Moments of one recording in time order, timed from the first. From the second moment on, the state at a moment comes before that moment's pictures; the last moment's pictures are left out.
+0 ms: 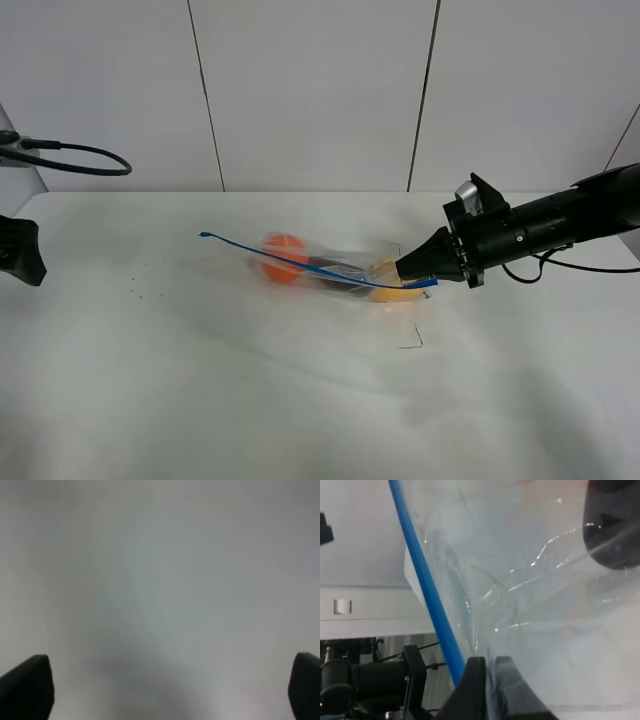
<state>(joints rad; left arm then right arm) 0.09 1.30 -0.98 0.12 0.95 0.05 -0.04 1.98 -1.08 1.25 1.20 -0.95</state>
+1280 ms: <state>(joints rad) 0.09 0.16 -0.51 0.04 1.04 0.05 -0.04 1.98 -1.08 1.24 1.20 -0.95</state>
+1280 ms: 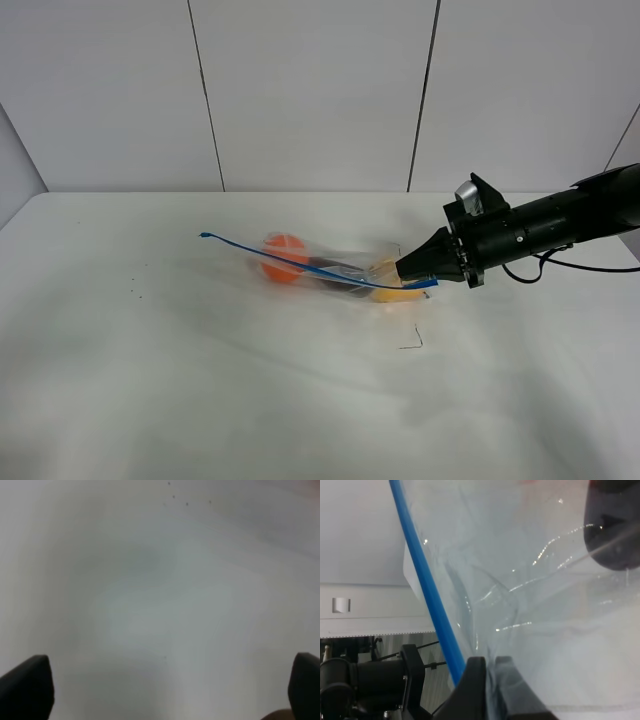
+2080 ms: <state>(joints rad) 0.09 -0.01 -0.50 0.01 1.05 0.05 -0.04 1.98 -1.08 1.24 1.20 -0.96</state>
